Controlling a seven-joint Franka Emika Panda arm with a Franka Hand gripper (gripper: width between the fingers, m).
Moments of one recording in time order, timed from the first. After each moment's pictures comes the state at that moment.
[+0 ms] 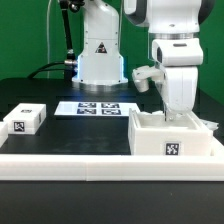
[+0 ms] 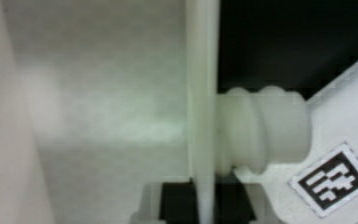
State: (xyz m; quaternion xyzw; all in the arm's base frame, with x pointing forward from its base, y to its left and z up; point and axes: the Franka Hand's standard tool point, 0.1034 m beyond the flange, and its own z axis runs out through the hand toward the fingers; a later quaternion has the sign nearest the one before) arm 0.494 0.108 0.030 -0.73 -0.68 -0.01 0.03
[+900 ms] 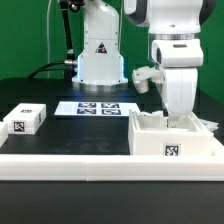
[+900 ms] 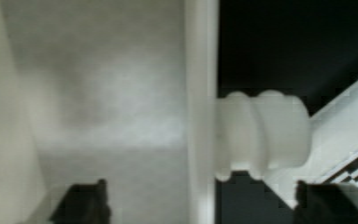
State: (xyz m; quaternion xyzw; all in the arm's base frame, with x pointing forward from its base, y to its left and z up) arm 0.502 0.106 0.030 -0.73 -0.68 -0.01 0.03
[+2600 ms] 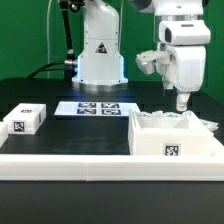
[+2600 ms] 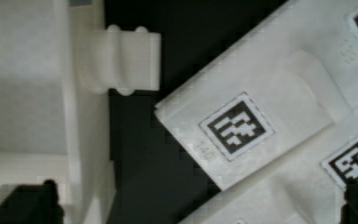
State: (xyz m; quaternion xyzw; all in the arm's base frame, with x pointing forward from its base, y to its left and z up) arm 0.460 0.128 0.057 -0.67 -0.74 -0.03 0.01
